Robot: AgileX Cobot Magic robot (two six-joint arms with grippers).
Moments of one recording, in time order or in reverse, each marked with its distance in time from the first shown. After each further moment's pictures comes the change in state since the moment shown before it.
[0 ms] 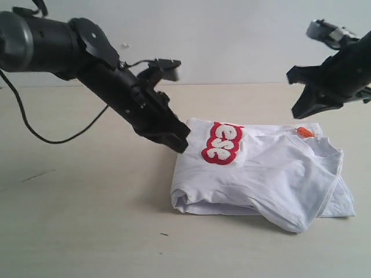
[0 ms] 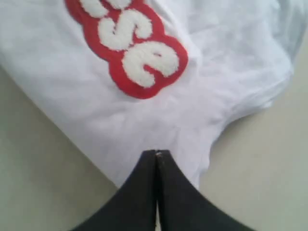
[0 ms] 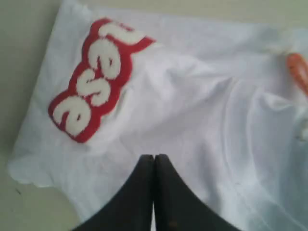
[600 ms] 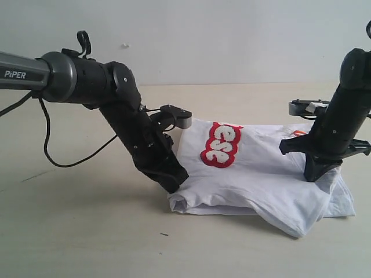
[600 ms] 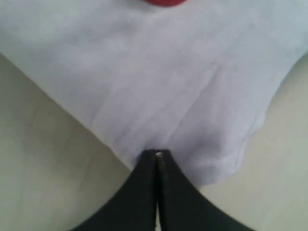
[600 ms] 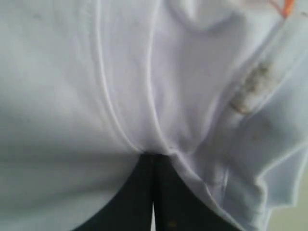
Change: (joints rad) left arm -0.043 0.131 -0.009 0.179 0.053 -0.090; right arm 0.057 0.270 0.026 -0.386 -0.049 0.286
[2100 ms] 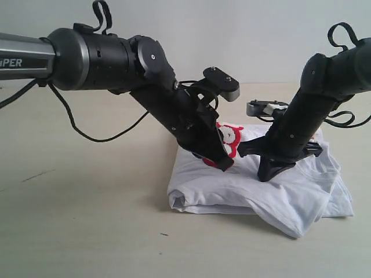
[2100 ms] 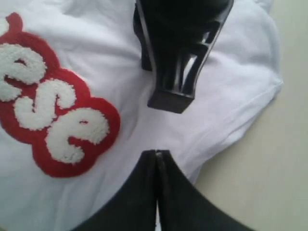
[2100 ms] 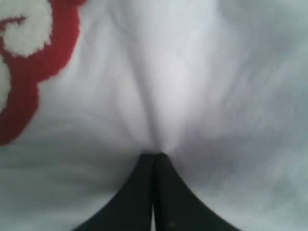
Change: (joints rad) left arm -0.147 -0.094 -0.052 -0.070 -0.189 0.144; right arm 0.151 0.022 -0.002 0.184 -0.070 -0.115
